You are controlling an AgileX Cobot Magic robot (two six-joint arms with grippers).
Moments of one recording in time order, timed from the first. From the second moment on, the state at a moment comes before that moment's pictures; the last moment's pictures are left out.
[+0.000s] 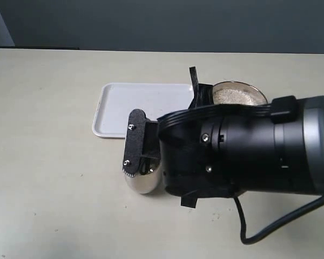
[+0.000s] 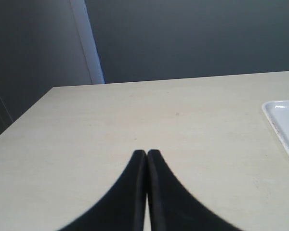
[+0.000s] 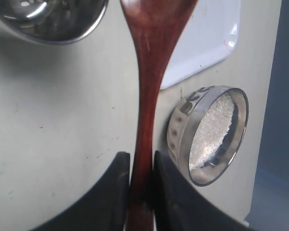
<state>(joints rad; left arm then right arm) -0.02 0.00 0.00 0.03 0.23 0.07 1.28 1.68 -1.01 -0.84 1.00 0.21</state>
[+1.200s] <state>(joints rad) -0.02 0.00 0.00 0.03 0.23 0.07 1.28 1.68 -1.01 -0.78 0.95 0.31</state>
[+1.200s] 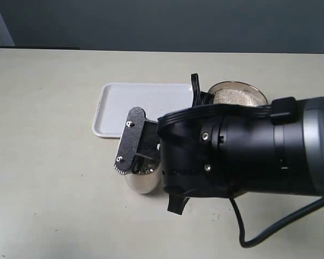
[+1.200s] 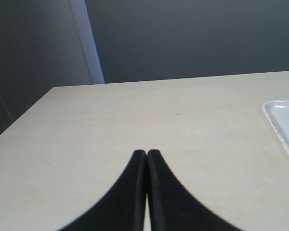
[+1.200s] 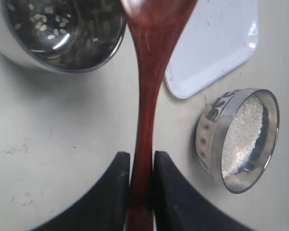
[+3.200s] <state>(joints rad) -0.02 0.00 0.00 0.03 0.23 0.07 1.02 1.62 -1.01 -0.73 0.74 0.24</state>
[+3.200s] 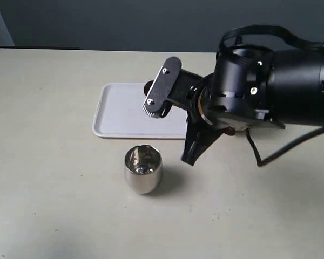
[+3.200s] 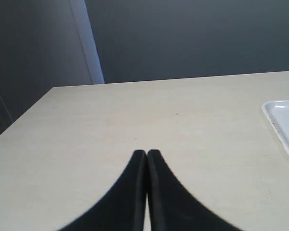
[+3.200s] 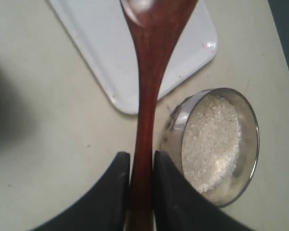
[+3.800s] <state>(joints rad) -0.02 0.00 0.00 0.03 0.23 0.07 1.28 1.59 -0.81 -1.00 0.85 0.39</state>
